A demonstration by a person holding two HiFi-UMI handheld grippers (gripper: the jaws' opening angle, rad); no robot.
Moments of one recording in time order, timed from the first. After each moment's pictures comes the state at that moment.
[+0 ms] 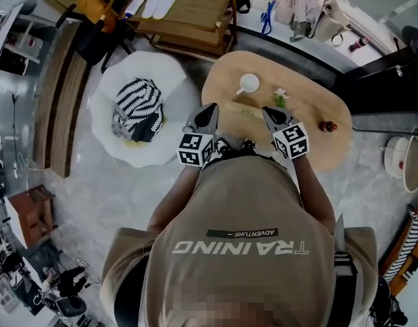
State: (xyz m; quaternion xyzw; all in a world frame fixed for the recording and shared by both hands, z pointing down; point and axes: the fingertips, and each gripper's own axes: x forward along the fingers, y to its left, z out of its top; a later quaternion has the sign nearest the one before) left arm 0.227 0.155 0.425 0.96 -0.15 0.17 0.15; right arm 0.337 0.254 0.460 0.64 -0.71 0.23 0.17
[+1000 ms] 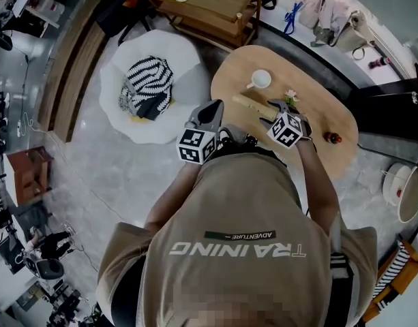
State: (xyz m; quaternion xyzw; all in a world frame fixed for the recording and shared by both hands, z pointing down) left arm 0.222 0.175 0.412 0.95 -0.20 0.17 0.17; right arm 0.320 0.260 0.540 0.38 -0.79 0.15 0.46
